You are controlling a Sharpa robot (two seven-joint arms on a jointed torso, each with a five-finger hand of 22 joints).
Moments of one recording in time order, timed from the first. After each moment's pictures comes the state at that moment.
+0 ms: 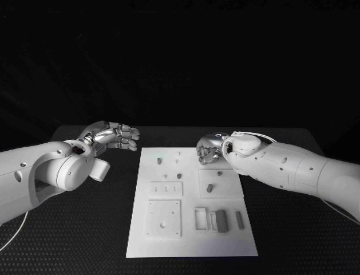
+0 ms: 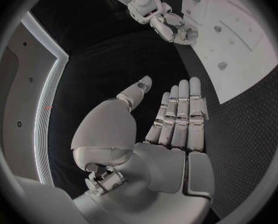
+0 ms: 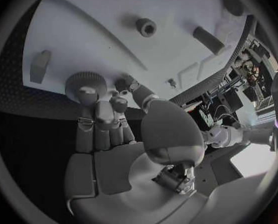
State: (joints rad) left arm 1.40 -0.84 -0.22 1.45 -0.15 -0.30 0.15; left_hand 1.10 -0.09 0.48 -0.25 0.08 0.76 0.20 0.33 0.43 1.04 0.16 0.15 0.11 0.97 0.10 0.45 0.62 0.04 0.99 0.00 0.21 0.69; right arm 1.20 -0.51 -0.09 0.95 -1.65 -0.12 -0.03; right_hand 1.12 -0.04 0.43 -0.29 0.05 0.83 0.12 0.28 0.52 1.10 0.03 1.15 1.00 1.27 -0.08 1.39 0.96 0.22 1.21 -0.04 0.85 1.31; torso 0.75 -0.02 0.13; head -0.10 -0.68
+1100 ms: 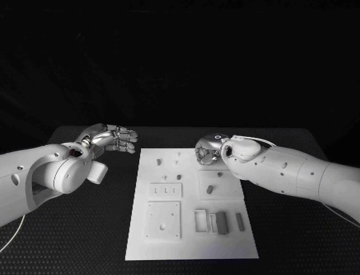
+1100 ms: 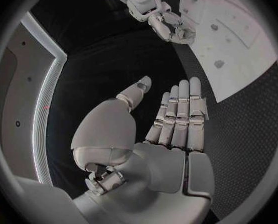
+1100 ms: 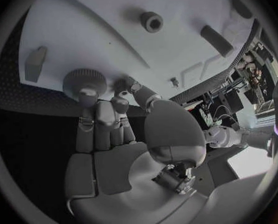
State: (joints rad) left arm 1.40 -0.85 -0.22 1.45 -0.15 -0.30 0.15; left_hand 1.09 -0.10 0.48 -0.25 0.08 0.76 0.20 0.33 0.43 1.04 0.16 0.15 0.11 0.97 0.10 0.45 0.63 0.04 0.99 0.00 0.21 0.69; right arm 1.19 -0.53 -0.09 0.99 -1.68 -0.20 -0.06; right_hand 1.09 -0.03 0.57 -0.29 0.05 0.90 0.08 0.32 0.54 1.13 0.00 1.15 1.00 1.28 -0.10 1.40 0.95 0.22 1.21 -0.05 0.87 1.31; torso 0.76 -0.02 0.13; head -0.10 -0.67
